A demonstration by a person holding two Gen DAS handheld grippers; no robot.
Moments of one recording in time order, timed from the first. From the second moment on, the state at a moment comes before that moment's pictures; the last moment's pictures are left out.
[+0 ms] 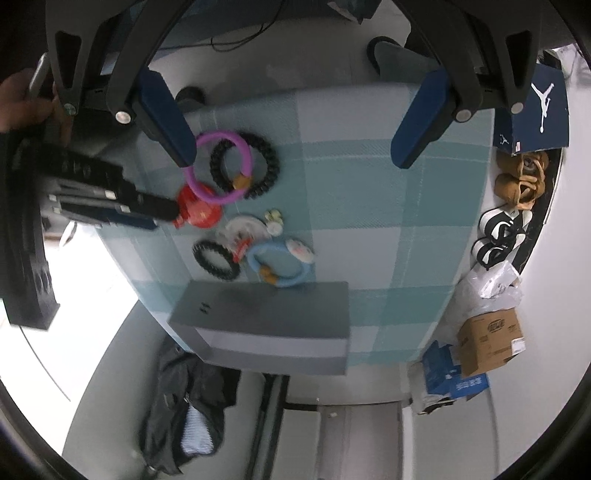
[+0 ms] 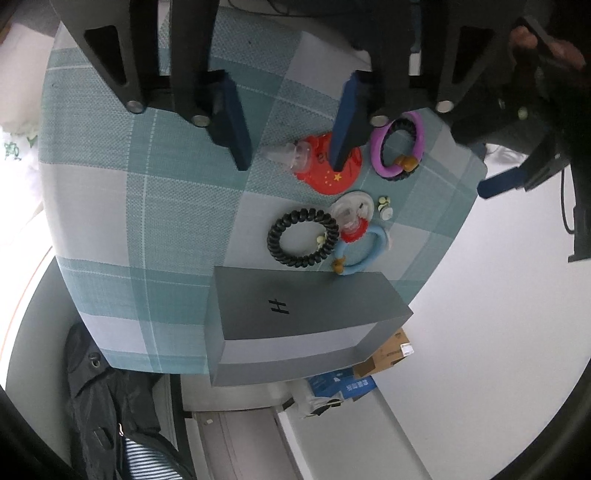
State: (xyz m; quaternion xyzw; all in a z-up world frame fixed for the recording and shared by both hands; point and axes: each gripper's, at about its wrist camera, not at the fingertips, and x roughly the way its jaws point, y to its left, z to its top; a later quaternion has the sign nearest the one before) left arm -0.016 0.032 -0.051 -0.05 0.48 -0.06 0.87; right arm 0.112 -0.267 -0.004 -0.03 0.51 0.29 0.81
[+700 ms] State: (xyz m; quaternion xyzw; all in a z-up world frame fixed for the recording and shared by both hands) left arm -0.001 -0.013 -0.066 0.02 0.52 -0.10 0.85; right arm 0.117 -0.290 0.013 0.01 0.49 0.27 0.83
